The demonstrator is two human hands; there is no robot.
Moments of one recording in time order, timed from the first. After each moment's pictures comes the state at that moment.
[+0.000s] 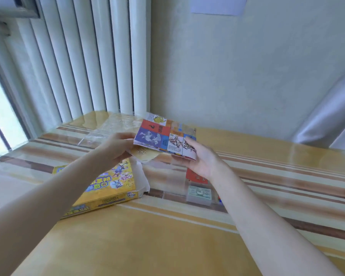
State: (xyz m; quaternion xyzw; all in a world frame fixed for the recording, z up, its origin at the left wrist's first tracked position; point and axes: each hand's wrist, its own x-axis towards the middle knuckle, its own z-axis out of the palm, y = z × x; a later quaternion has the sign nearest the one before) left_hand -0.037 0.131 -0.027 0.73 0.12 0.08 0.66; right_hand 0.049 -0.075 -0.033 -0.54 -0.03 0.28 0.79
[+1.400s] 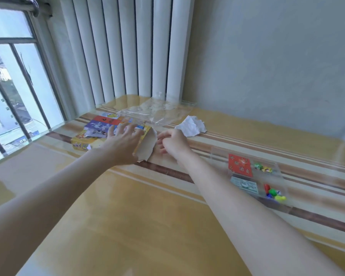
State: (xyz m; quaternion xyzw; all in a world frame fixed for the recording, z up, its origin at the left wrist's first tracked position) left_hand -0.089 0.203 -0.064 0.99 0.14 0.01 -0.09; right_hand -0.009 0.071 -0.058 -0.80 -0.21 0.18 0.53
